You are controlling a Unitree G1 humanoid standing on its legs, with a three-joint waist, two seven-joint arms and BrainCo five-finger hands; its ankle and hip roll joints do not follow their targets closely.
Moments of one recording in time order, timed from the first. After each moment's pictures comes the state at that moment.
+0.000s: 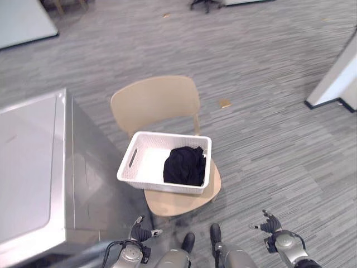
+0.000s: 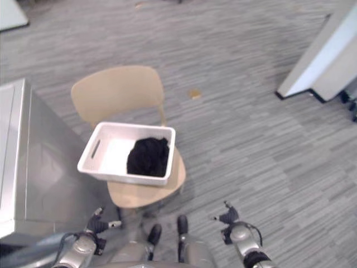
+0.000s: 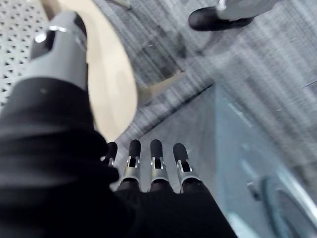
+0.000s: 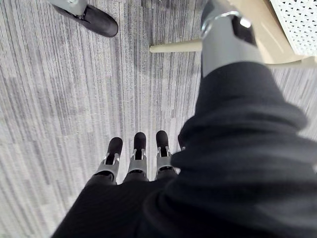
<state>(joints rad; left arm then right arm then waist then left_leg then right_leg) 0.05 0.31 -0.30 0.85 -0.07 -0.04 0.15 -0.13 -0.30 0.27 0.96 0.00 -0.03 -0.17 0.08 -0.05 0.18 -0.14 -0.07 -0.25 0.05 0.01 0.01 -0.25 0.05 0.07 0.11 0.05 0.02</state>
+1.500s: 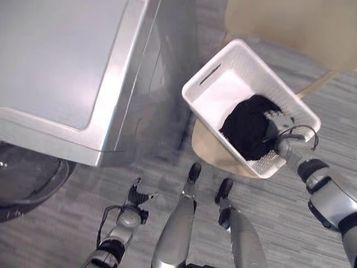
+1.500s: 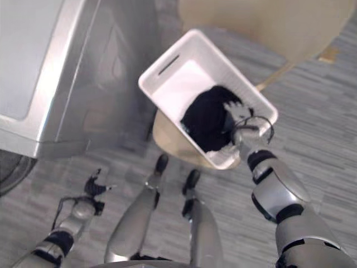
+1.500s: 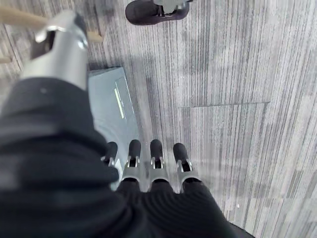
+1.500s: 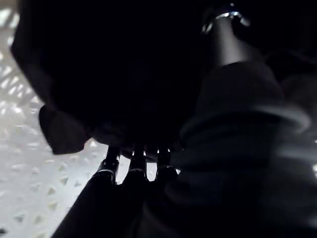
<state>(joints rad) -0.24 0.40 -0.35 0.87 -0.16 -0.12 0.22 -0.99 -0.53 0.75 1.17 -0.47 0.03 -0.30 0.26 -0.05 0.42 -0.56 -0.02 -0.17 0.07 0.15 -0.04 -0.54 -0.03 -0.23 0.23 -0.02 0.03</state>
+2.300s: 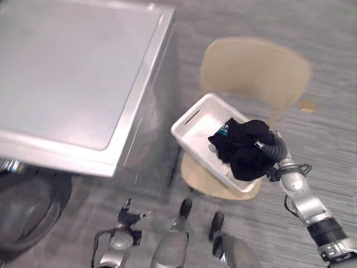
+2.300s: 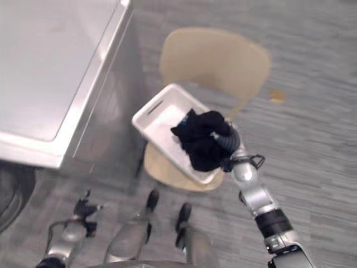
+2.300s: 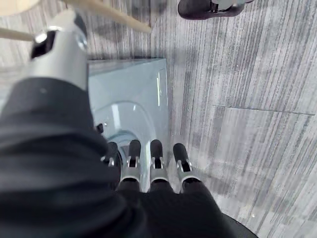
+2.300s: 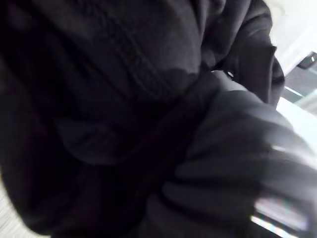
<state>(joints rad) 0.05 0.37 -0.19 0.73 -0.14 -0.04 0.19 -0.25 -0.51 0.22 0.16 -0.07 -0.03 -0.25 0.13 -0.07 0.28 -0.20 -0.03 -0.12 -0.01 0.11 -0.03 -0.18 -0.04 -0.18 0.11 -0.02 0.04</state>
